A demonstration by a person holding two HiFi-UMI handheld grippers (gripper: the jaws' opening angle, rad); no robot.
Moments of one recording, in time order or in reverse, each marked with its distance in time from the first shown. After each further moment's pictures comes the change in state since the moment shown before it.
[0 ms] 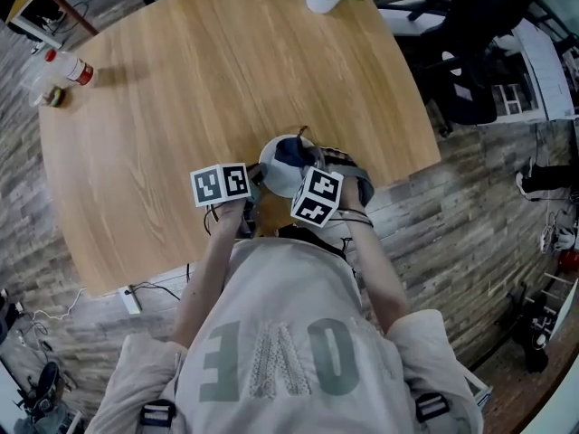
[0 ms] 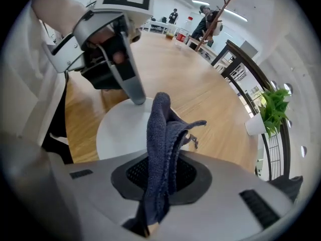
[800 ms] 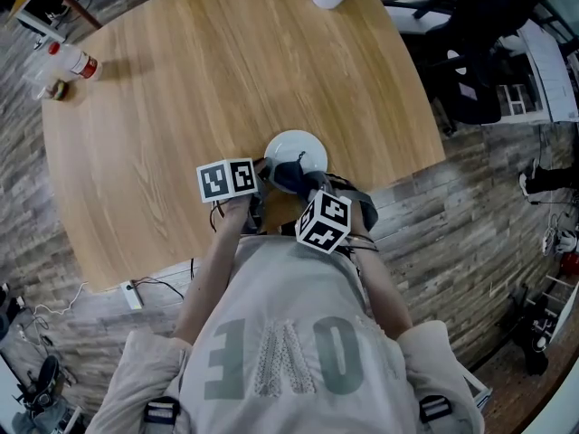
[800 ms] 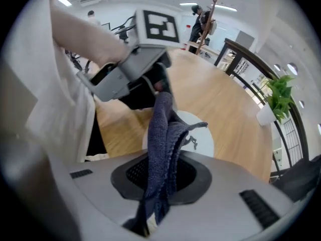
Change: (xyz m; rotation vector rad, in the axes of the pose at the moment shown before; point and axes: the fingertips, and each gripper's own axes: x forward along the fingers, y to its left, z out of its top) left arm 0.002 -0.001 -0.002 0.012 -0.016 0.011; right arm -0.040 0.066 0.008 0.112 -0.075 0.158
